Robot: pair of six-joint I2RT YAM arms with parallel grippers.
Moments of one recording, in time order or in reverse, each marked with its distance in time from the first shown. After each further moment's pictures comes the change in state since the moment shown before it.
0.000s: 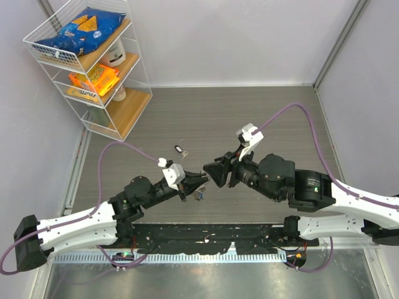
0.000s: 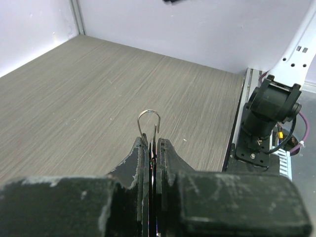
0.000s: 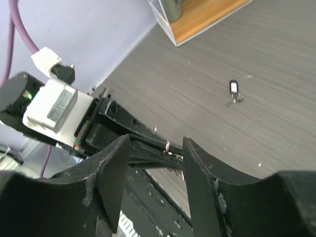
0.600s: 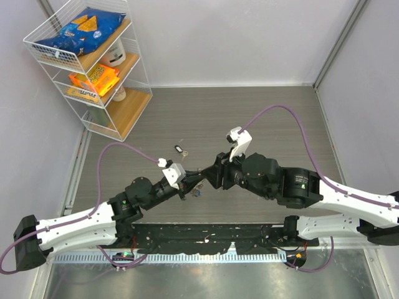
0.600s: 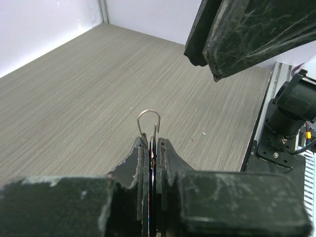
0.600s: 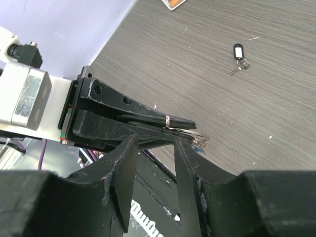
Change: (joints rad) left arm -0.014 -0.017 -0.005 -0.055 -0.098 0.038; right arm -0.036 0.066 0.003 -0.118 -0.078 0.138
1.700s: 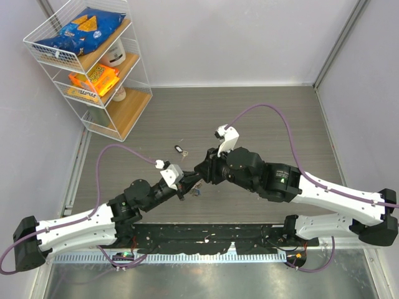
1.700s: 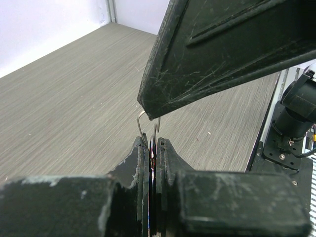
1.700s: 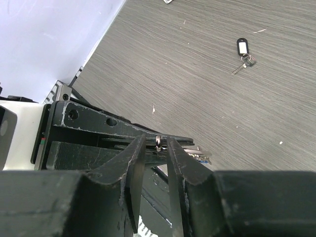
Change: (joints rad) left arm -0.007 -0.018 -0.034 0.022 -0.054 0.000; right arm -0.087 0.100 -0.038 0.105 -0.085 0.023
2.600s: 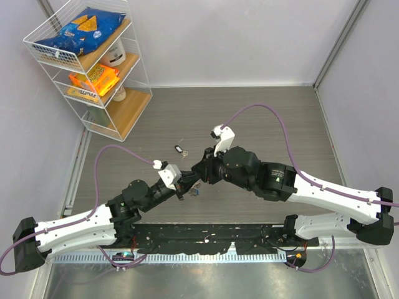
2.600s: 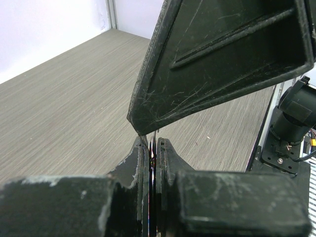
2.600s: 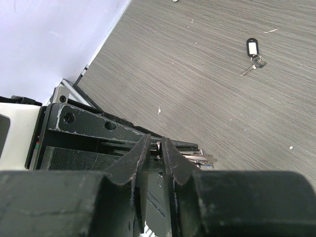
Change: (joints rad) left arm 0.000 -0.026 -0.008 0.011 0.000 0.000; right arm -0.006 0.030 0.000 0.040 -0.034 0.000
